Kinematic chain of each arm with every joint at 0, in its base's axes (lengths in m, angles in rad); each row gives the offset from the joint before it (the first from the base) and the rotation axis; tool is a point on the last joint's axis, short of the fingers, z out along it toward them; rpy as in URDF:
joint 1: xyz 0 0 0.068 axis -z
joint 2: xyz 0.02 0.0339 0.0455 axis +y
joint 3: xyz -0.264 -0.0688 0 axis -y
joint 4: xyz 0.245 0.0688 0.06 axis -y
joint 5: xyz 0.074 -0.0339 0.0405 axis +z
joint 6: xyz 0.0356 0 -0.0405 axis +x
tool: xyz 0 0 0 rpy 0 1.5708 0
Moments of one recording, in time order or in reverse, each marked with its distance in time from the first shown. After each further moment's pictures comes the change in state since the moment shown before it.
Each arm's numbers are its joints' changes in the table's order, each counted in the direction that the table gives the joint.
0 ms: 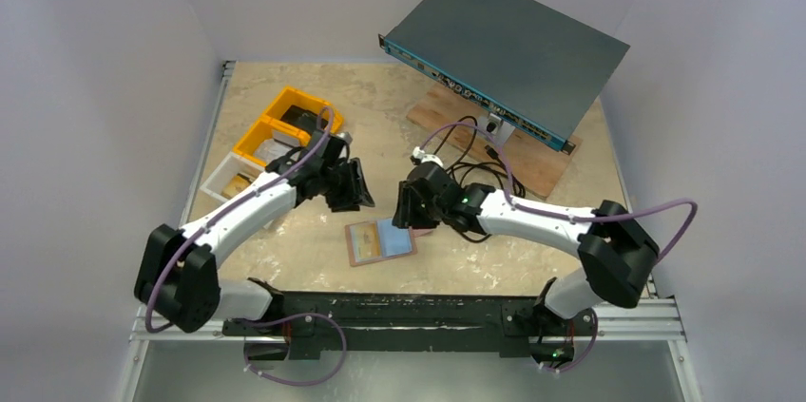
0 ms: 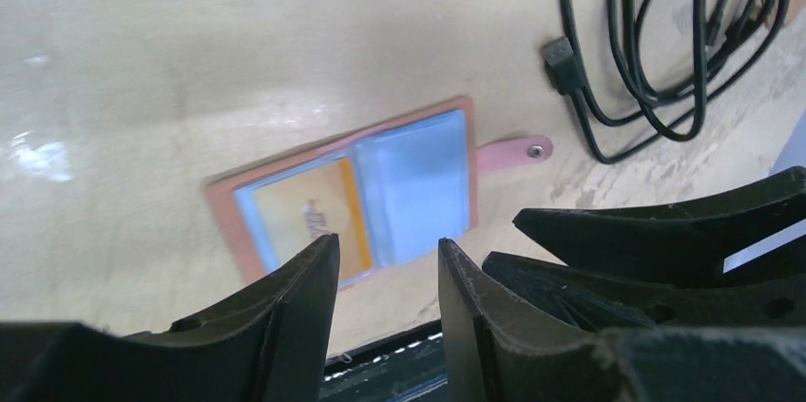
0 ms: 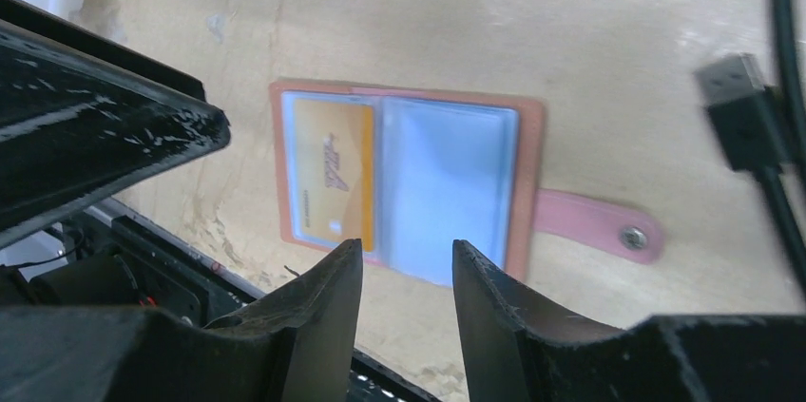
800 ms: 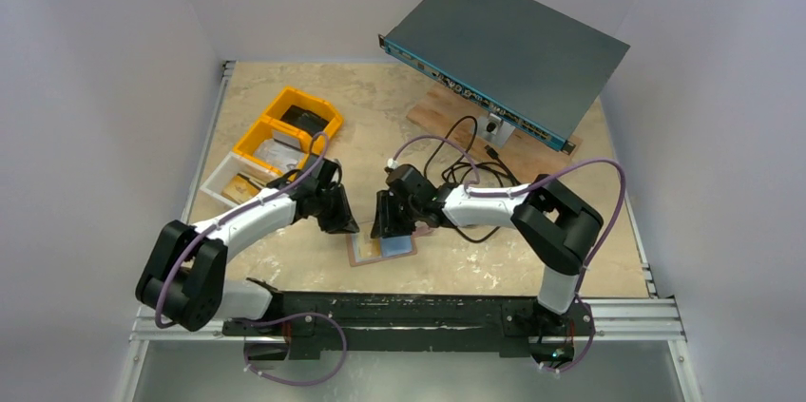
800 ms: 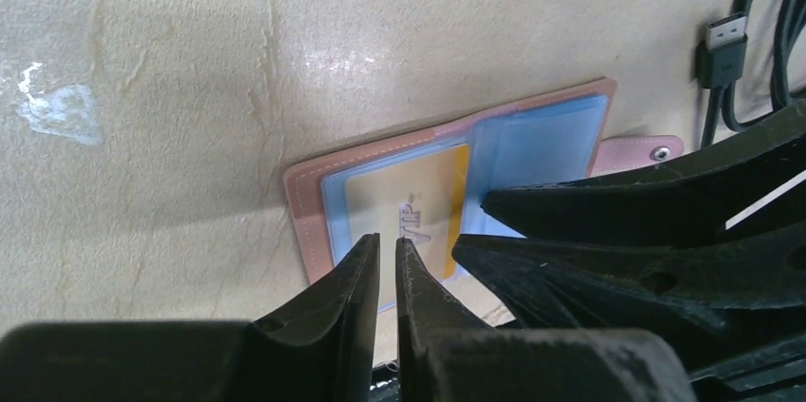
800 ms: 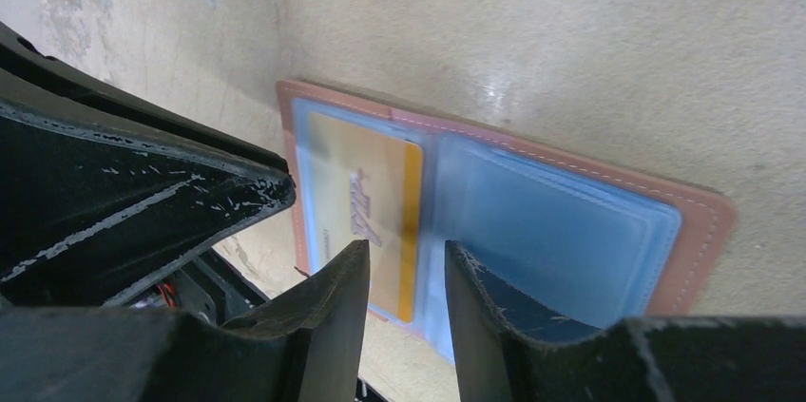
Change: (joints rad) left arm -0.070 -0.031 -0.243 0.104 -0.013 -0.036; right arm -0.005 0.338 0.103 0.196 0.239 0.015
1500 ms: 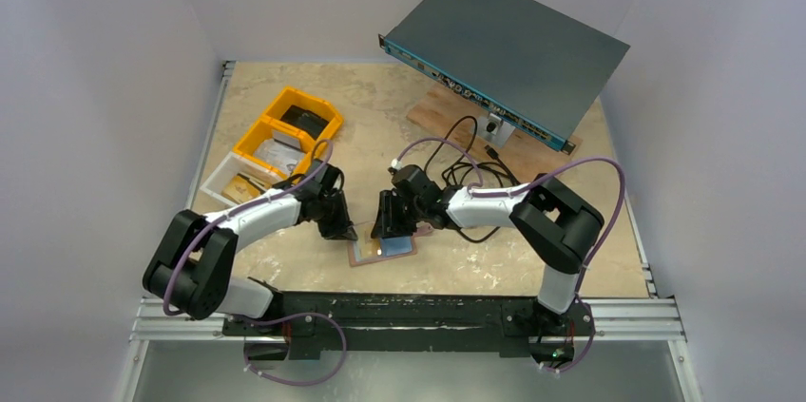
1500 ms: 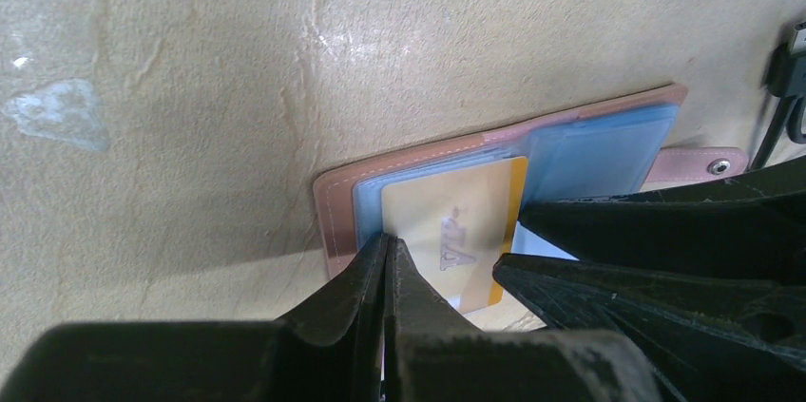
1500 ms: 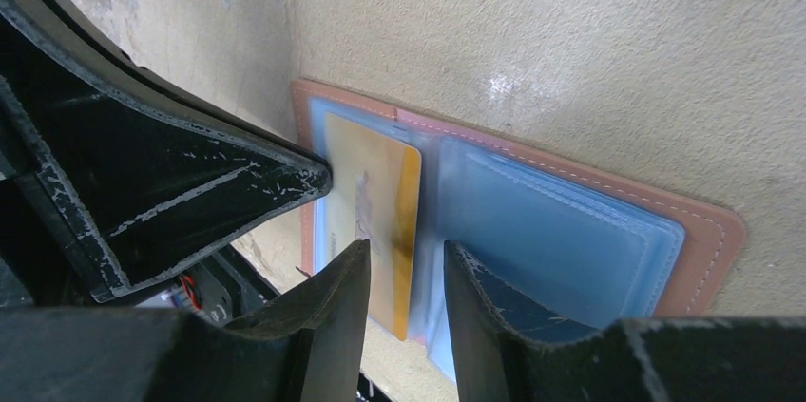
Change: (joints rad) left arm 0.005 0.066 -0.042 0.040 0.004 -0.001; right arm 0.027 0.001 -0.063 0.101 0.057 0.029
